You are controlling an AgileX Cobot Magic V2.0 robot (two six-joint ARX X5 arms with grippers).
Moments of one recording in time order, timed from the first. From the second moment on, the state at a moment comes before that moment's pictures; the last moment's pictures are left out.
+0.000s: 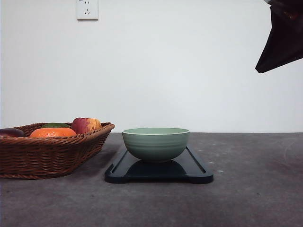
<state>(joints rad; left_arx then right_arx) -0.02 0.15 0.15 -0.20 0.00 -0.06 0.42 0.89 0.69 -0.40 -0.13 0.00</state>
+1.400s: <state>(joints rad) 0.04 0.00 0.03 -0.18 0.00 -0.09 0.23 0.64 0.50 -0.30 -0.05 -0.08</state>
